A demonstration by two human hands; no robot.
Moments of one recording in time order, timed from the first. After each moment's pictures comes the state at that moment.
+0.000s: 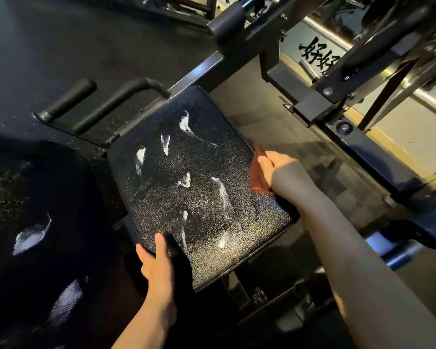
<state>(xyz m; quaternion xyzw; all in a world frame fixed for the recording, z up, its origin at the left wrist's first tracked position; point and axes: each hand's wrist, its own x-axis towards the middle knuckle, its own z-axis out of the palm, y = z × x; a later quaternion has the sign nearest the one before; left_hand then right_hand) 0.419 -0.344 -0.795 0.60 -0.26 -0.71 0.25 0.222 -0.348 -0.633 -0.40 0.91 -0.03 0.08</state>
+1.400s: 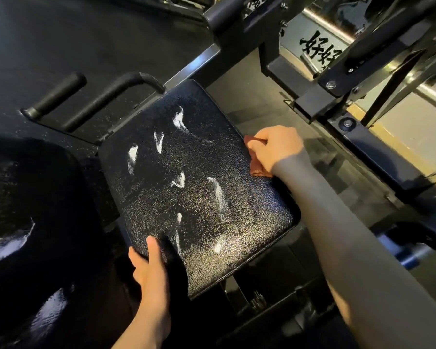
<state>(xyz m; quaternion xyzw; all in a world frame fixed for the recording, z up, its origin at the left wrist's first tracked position) 0.412 -0.345 -0.800 0.63 -0.26 -0.68 0.26 0.216 -0.376 -0.619 -0.44 0.90 -0.03 -0.02</state>
